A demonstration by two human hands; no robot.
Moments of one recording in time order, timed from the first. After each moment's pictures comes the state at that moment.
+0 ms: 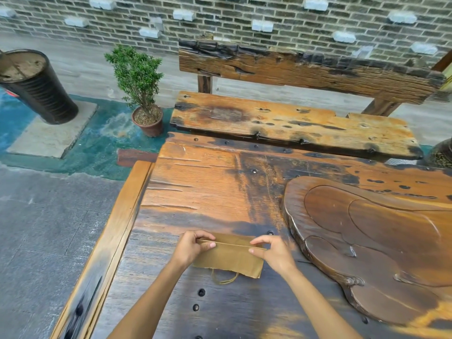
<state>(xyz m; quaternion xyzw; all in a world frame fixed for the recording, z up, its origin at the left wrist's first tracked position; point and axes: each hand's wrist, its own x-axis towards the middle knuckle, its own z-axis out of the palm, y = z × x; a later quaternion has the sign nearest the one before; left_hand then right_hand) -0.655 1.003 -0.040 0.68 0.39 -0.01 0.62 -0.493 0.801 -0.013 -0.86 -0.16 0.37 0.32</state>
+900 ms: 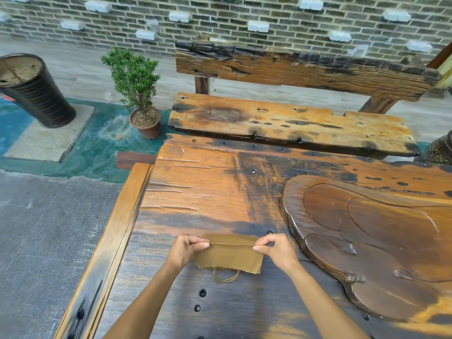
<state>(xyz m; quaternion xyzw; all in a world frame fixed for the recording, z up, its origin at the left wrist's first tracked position) -0.667 1.012 -0.045 0.66 0.40 -0.01 0.63 -0.483 0.796 -0.020 -0.86 -0.15 0.35 0.35</state>
